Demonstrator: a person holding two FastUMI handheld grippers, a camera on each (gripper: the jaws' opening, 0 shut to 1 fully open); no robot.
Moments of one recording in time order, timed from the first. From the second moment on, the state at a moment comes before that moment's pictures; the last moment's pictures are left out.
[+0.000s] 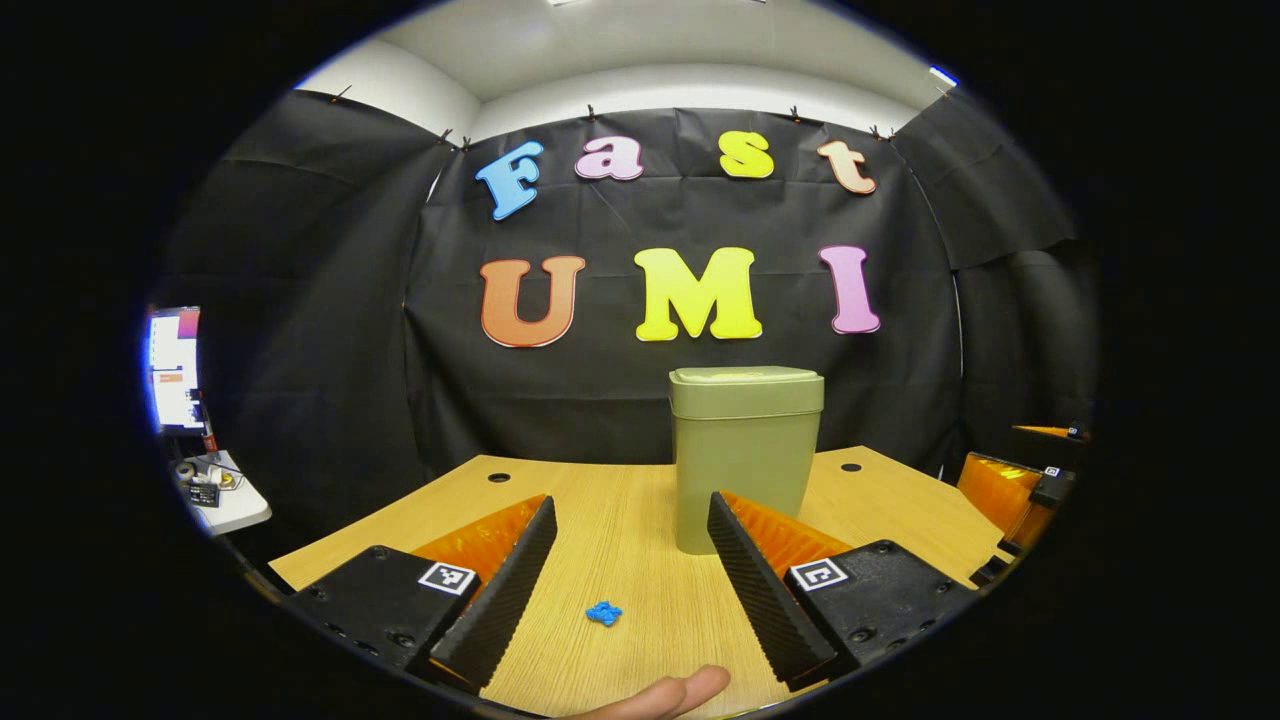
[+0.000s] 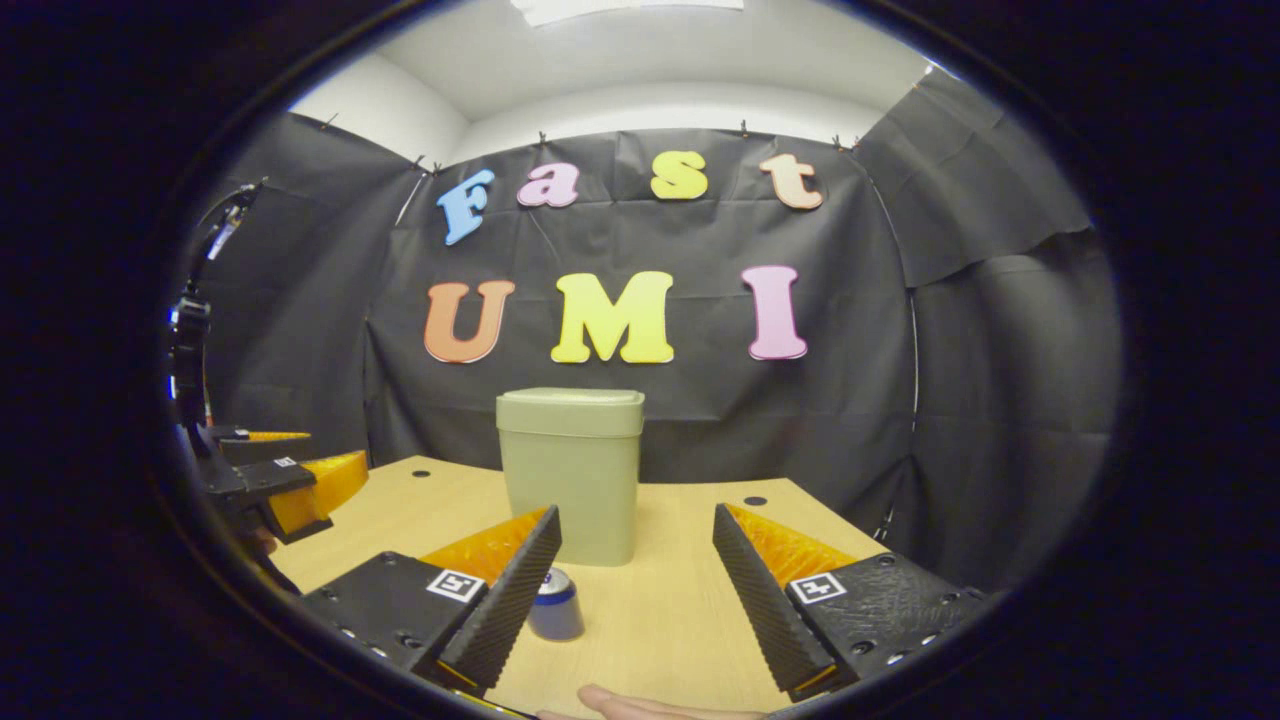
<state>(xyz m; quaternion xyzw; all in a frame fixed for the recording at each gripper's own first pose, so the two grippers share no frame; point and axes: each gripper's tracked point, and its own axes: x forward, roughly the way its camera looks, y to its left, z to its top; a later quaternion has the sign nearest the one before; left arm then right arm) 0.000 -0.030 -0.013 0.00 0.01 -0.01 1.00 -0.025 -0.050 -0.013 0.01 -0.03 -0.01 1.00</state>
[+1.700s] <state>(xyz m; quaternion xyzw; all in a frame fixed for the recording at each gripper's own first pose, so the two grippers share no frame) 0.010 0.009 -0.011 0.00 0.01 0.01 1.00 0.053 0.013 0.070 0.01 -0.02 0.01 1.00</state>
